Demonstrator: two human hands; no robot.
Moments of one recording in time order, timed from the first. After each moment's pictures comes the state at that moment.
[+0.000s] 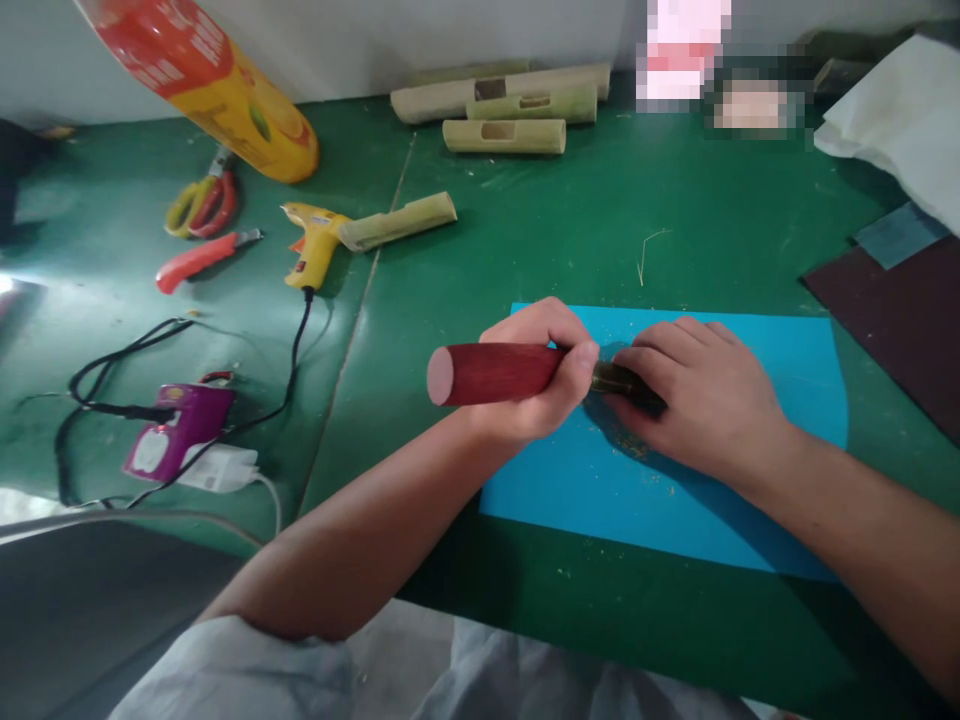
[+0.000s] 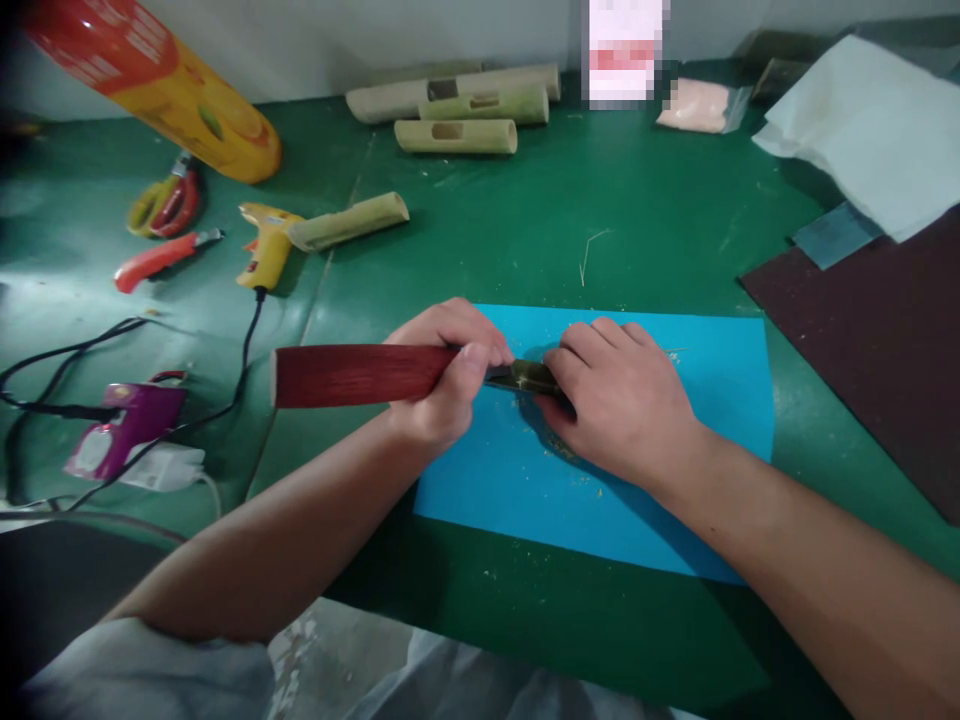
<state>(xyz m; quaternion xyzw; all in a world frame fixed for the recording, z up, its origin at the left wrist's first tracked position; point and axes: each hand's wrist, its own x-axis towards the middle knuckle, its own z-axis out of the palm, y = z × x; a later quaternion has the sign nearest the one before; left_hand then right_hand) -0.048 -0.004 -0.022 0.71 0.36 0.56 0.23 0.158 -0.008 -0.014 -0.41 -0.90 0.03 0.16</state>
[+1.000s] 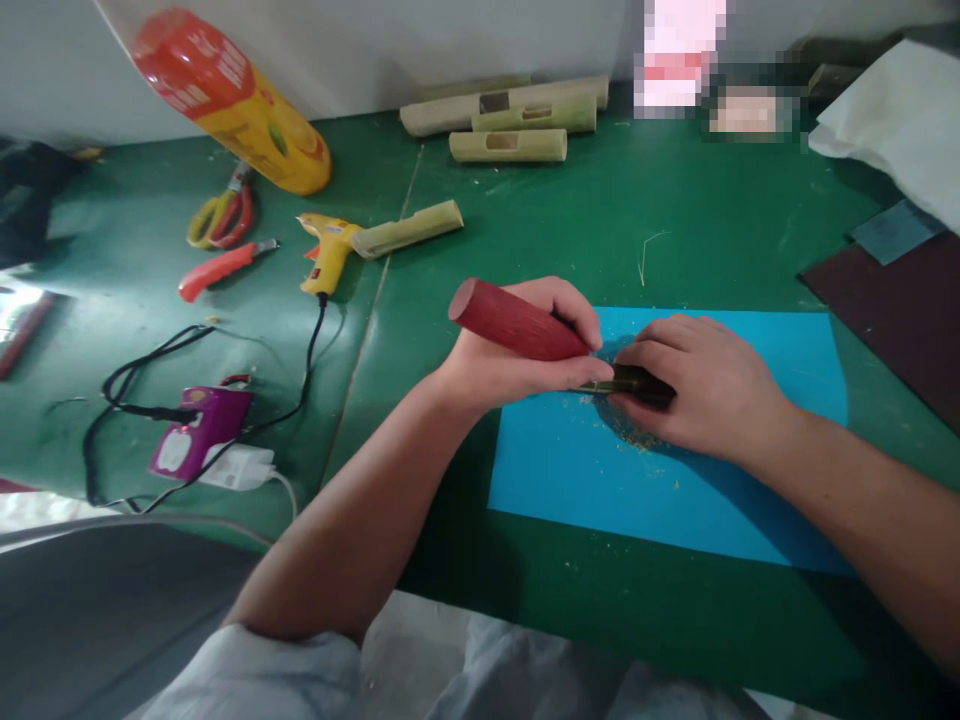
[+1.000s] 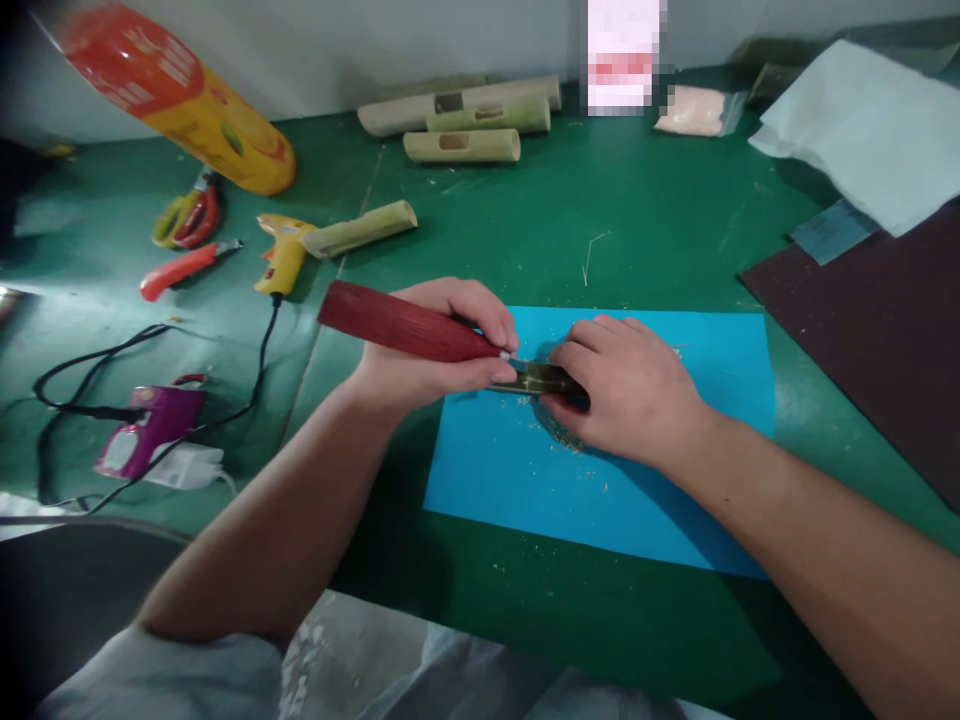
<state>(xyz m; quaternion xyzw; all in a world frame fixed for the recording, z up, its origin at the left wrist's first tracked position) -0.072 0.021 0.003 0.74 0.33 0.44 0.39 0.165 0.003 -0.016 -0.38 -0.90 0.13 0.15</state>
